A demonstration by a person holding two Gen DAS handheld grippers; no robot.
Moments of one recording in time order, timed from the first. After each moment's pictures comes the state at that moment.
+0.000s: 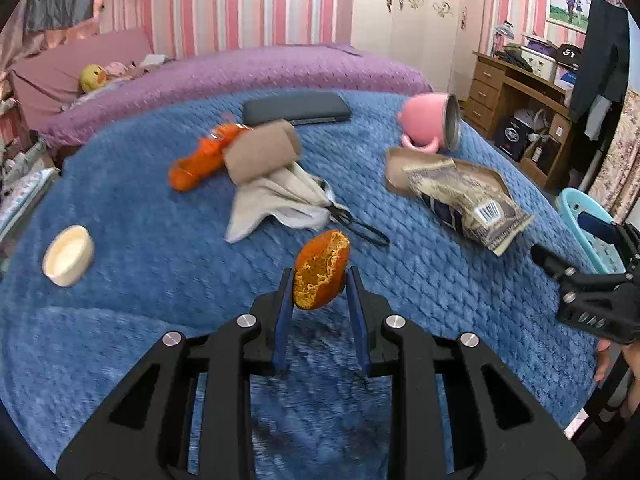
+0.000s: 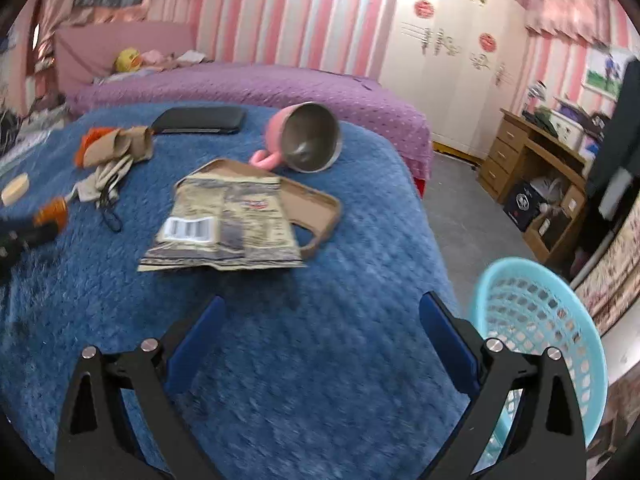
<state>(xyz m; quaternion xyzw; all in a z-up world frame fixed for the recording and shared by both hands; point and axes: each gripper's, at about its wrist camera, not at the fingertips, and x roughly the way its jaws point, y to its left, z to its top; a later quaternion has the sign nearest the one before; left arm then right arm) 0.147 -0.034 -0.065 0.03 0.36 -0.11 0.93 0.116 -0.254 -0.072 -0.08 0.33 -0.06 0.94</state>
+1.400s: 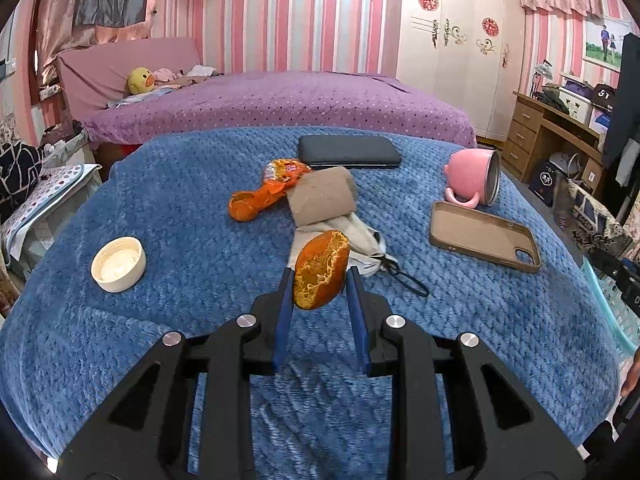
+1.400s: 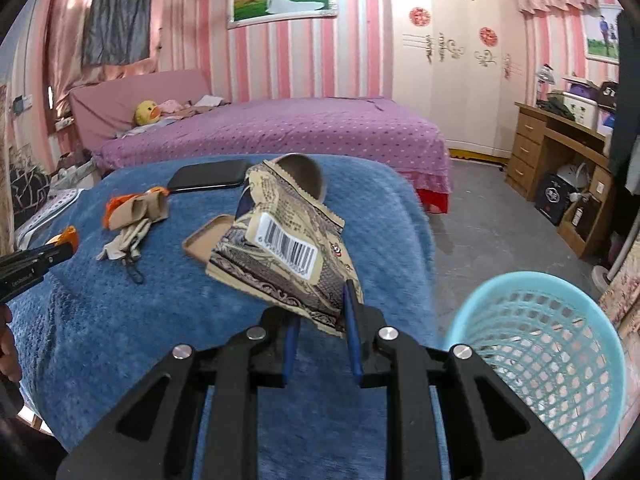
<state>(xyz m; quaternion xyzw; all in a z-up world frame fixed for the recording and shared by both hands) 0.148 -0.014 -0.043 -0.01 0.31 -0.04 0.95 0.090 -0.324 -0.033 0.02 0.28 -0.01 0.96</state>
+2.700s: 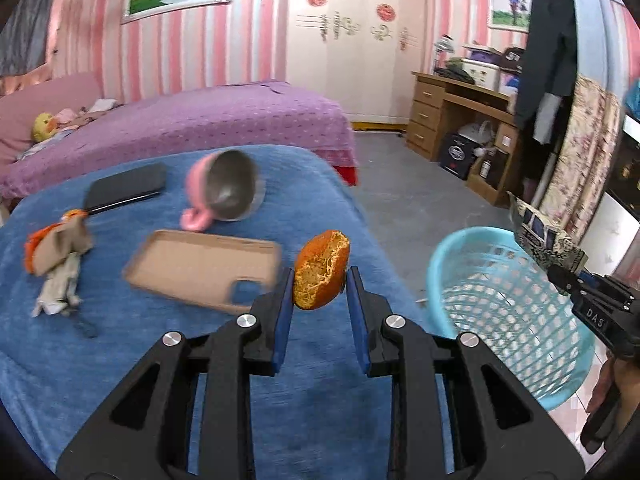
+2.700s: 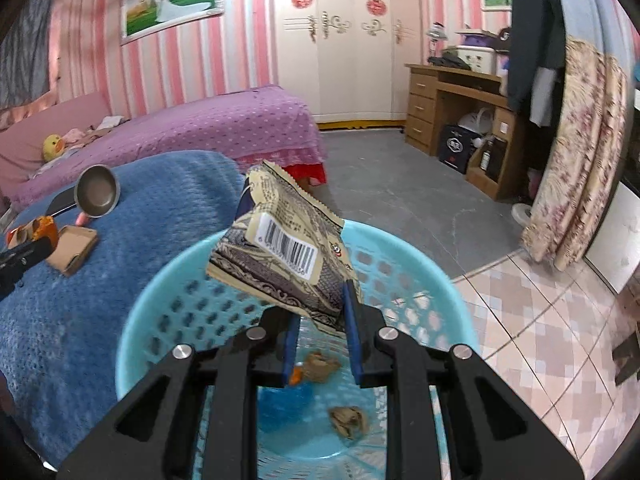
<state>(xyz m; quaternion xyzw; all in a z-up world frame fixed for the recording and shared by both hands) 0.131 -0.269 -0.039 0.04 0.29 -0.20 0.93 0.047 -0.510 -0.062 0.08 0.29 -0.17 0.94</state>
